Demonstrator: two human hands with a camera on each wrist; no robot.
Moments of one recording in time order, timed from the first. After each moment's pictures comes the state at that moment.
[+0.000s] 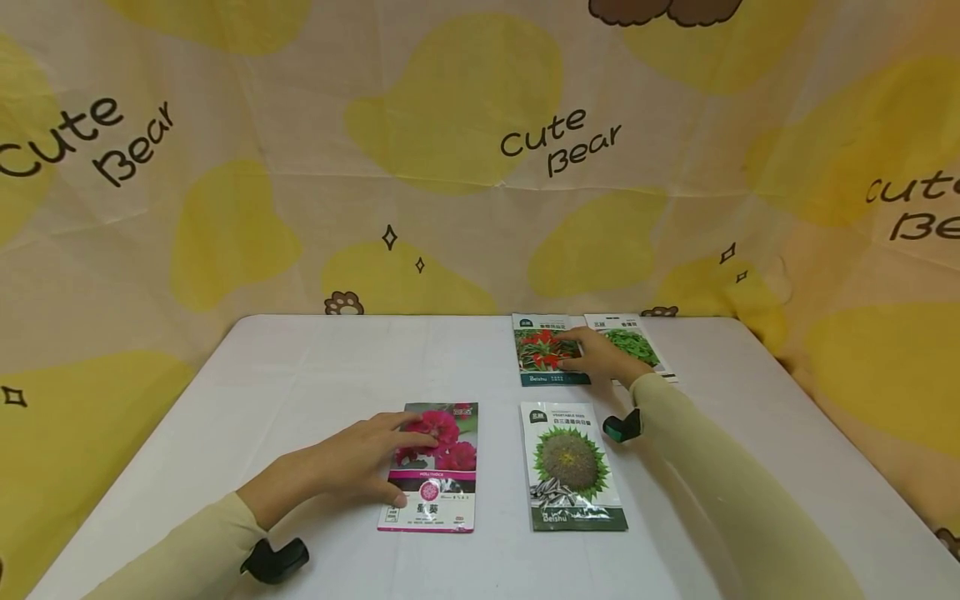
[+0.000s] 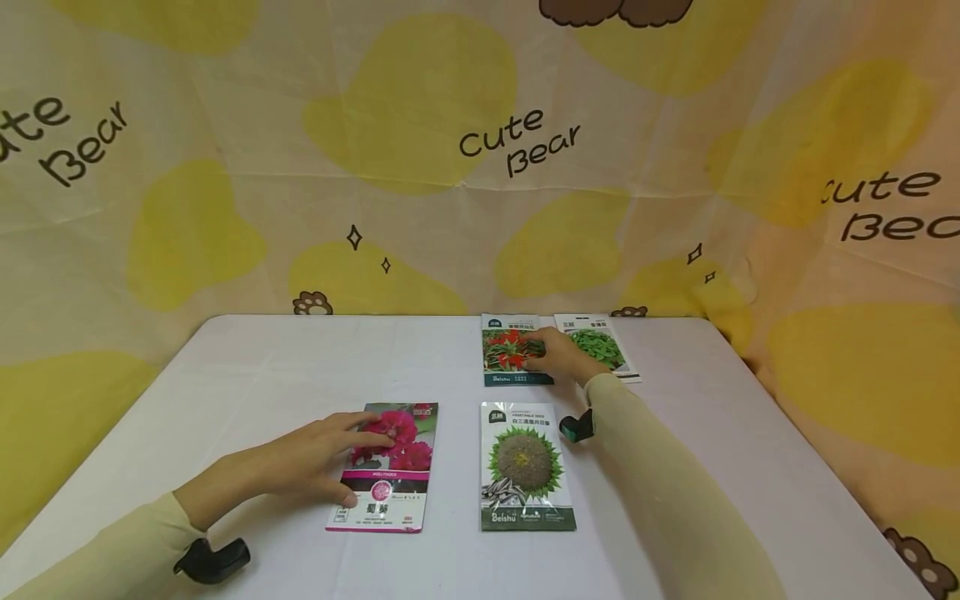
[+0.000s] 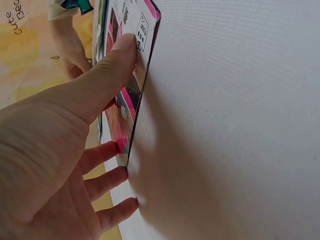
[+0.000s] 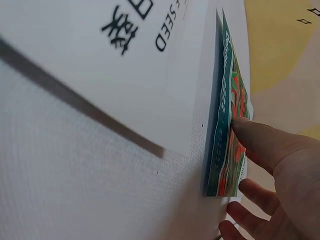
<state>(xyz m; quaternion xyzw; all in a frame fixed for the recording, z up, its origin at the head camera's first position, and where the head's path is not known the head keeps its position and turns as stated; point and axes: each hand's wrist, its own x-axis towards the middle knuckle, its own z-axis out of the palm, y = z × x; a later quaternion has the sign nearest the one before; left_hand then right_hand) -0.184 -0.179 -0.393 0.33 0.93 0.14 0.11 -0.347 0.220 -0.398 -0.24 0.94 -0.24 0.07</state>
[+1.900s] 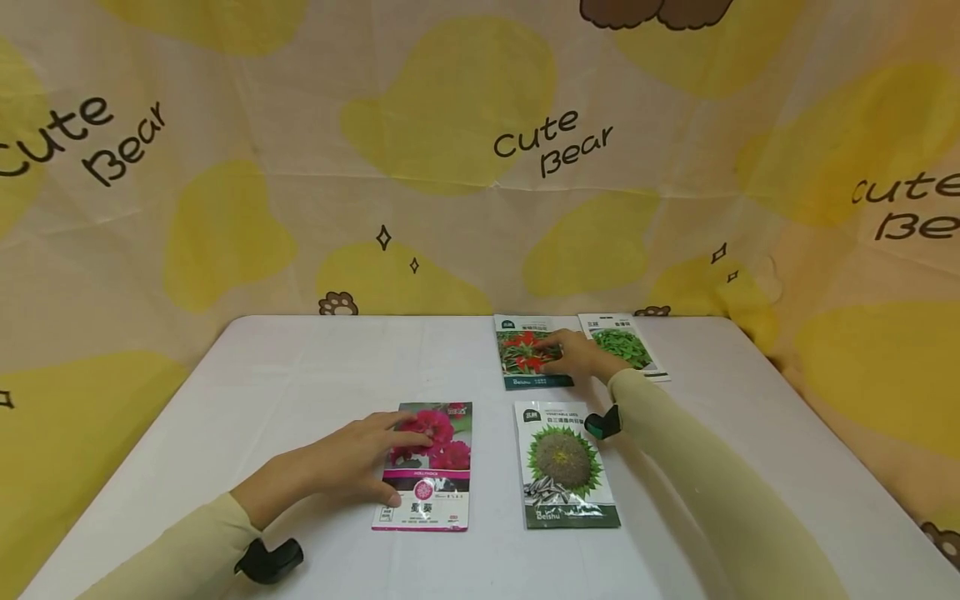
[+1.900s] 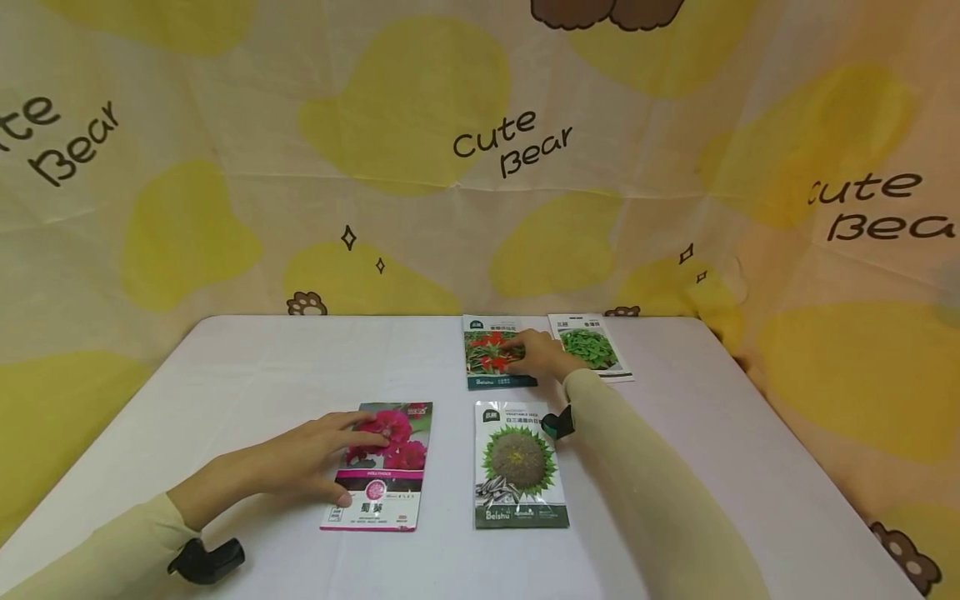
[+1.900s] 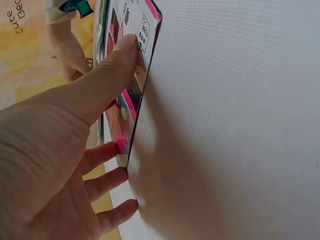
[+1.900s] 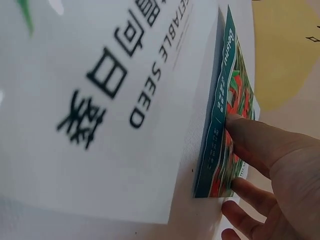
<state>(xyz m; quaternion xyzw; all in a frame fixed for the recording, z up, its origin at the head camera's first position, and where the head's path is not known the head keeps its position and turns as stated) -0.186 -0.176 -0.396 0.32 0.93 0.14 0.12 -0.347 0.200 -0.396 -0.22 0.95 -0.19 0.09</state>
